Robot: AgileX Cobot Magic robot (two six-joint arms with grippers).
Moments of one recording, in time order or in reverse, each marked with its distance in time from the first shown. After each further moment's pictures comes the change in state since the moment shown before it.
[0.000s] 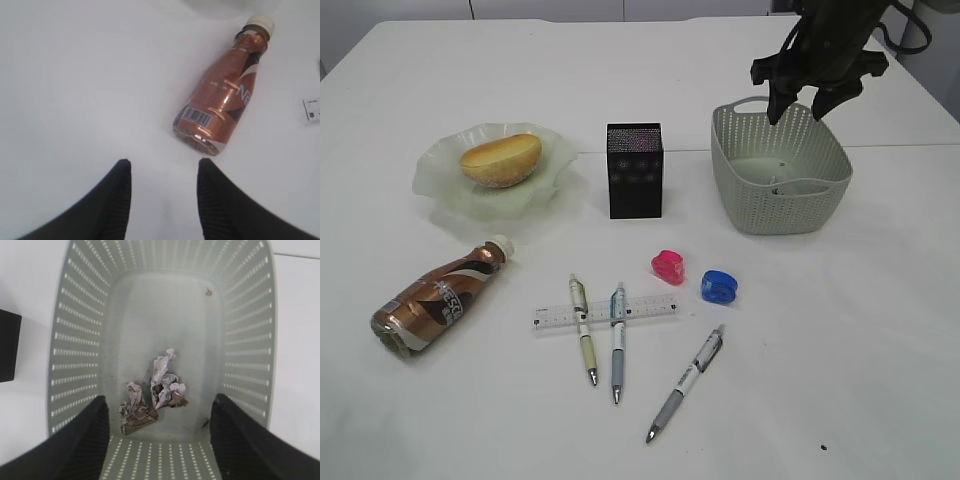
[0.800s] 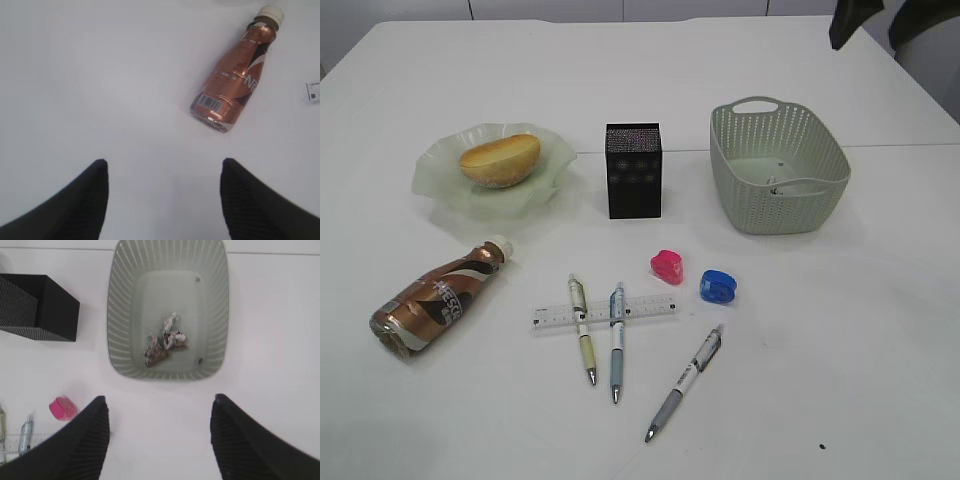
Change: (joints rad) left arm 0.000 0.070 -0.373 0.004 0.482 0.068; right arm 0.000 -0.511 0.407 0.035 0.002 0.055
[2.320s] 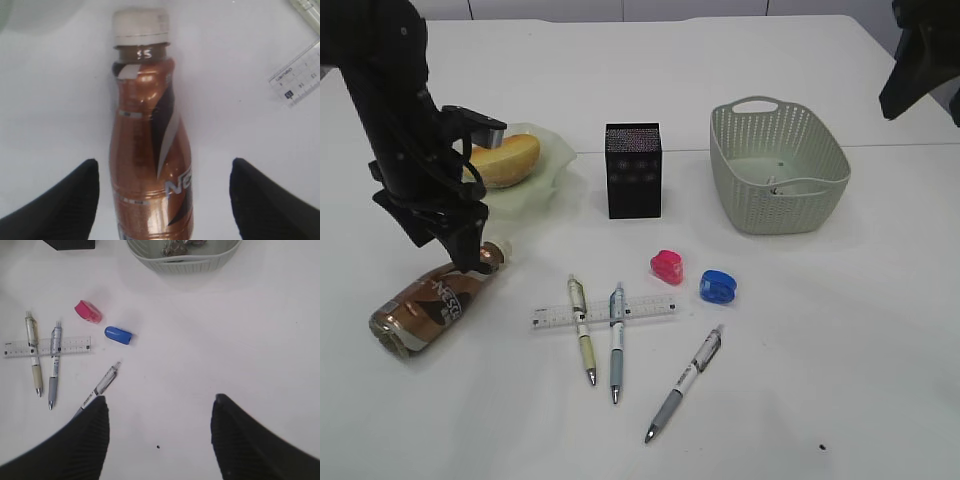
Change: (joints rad) left arm -0.141 0.852 -0.599 -0.135 0.202 0.500; right arm 0.000 -0.384 0.483 0.113 0.002 0.011
